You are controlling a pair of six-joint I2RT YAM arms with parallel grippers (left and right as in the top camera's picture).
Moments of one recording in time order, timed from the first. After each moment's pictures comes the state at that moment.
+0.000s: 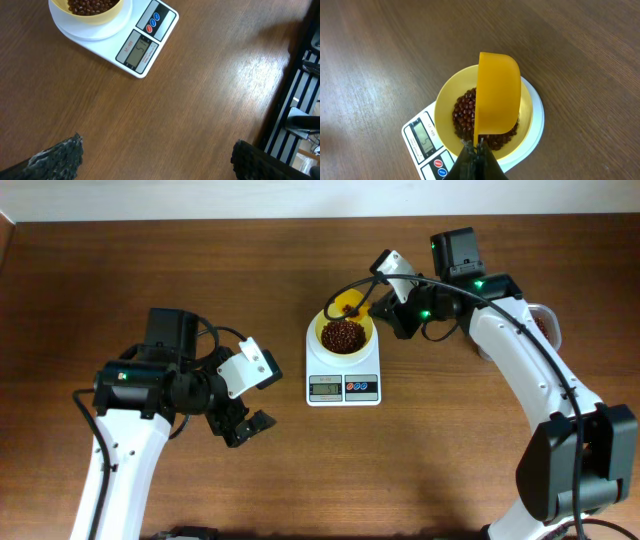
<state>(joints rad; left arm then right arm) -0.08 1.25 1.23 -1.25 0.52 0.90 0.22 1.82 1.50 -0.69 -0.64 -0.50</state>
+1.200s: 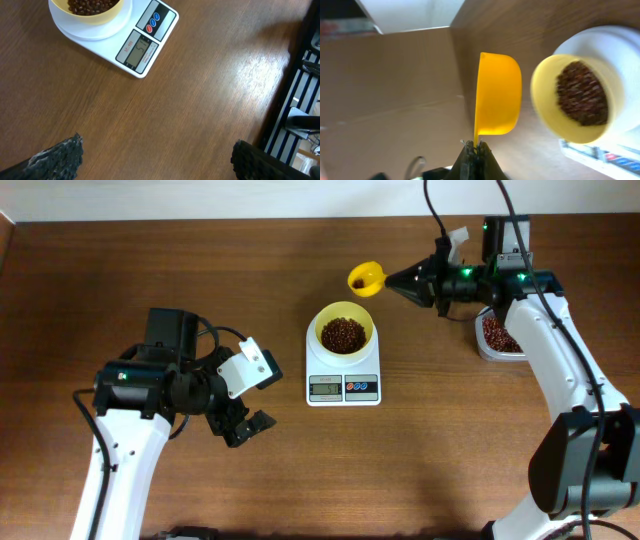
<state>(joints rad) -0.08 1.25 1.23 -1.25 0.52 0.90 0.06 1.82 1.51 -0.51 -1.02 0.91</state>
